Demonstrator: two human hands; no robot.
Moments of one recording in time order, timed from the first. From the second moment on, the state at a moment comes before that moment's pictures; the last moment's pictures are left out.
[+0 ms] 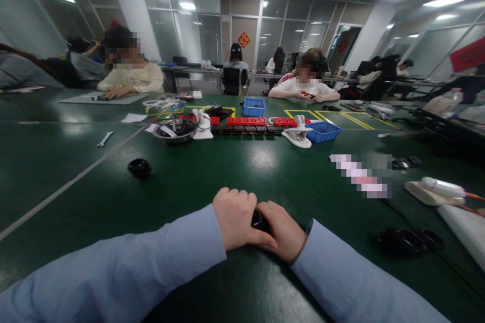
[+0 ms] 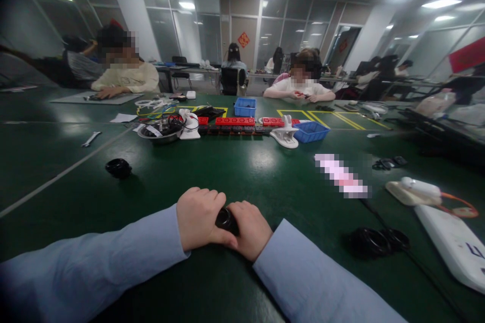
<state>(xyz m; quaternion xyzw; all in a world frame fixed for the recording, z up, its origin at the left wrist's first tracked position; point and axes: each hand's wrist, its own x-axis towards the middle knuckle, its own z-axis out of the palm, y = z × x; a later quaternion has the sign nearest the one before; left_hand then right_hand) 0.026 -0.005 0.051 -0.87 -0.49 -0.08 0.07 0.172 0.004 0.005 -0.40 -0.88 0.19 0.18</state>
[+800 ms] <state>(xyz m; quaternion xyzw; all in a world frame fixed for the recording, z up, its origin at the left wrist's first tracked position) -0.002 0.021 0.070 -0.95 -0.24 -0.05 -0.17 0.180 0.012 0.007 -0.36 -0.88 0.25 0.15</state>
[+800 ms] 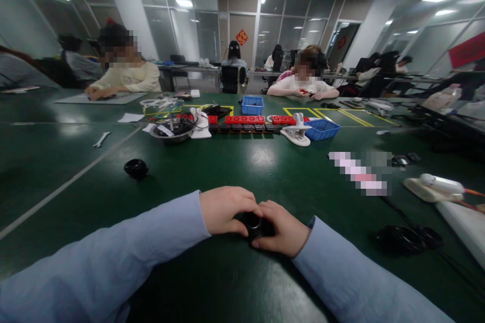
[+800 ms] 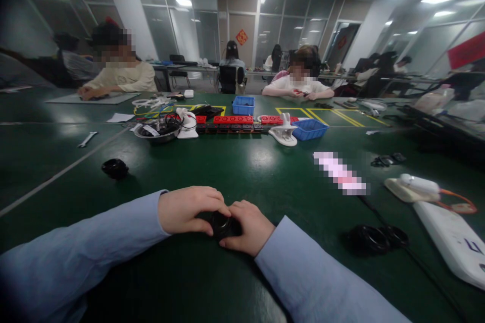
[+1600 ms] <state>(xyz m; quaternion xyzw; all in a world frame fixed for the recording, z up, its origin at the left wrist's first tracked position) 0.027 -0.005 0.045 -0.88 -0.46 -0.07 0.07 0.173 0.005 0.006 -0.42 -0.86 0.24 0.20</state>
